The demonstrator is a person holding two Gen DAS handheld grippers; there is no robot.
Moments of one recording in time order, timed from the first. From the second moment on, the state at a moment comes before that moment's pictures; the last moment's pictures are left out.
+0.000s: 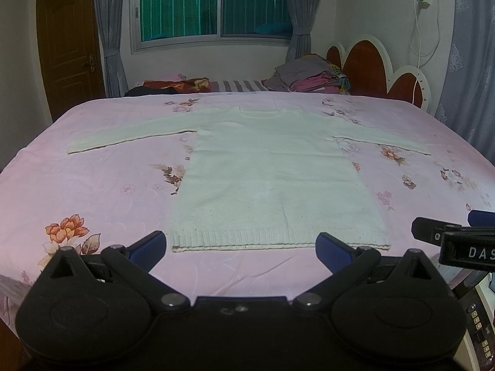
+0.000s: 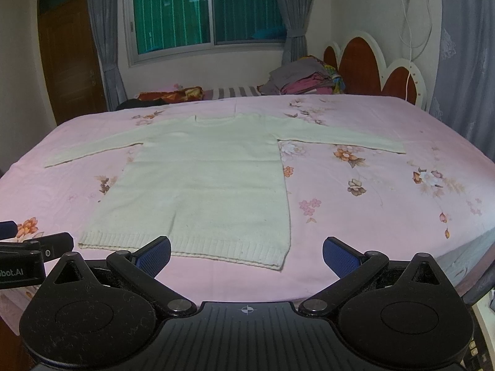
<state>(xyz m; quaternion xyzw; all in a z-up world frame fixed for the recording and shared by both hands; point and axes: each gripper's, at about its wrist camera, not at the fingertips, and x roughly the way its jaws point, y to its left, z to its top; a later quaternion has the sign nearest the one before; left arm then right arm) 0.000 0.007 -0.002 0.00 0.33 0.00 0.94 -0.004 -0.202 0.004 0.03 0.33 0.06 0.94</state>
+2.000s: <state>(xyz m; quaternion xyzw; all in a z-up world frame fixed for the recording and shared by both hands) 0.137 0.017 -0.019 -0.02 0.34 -0.11 0.94 0.112 -0.211 -0.010 0.07 0.33 0.02 0.94</state>
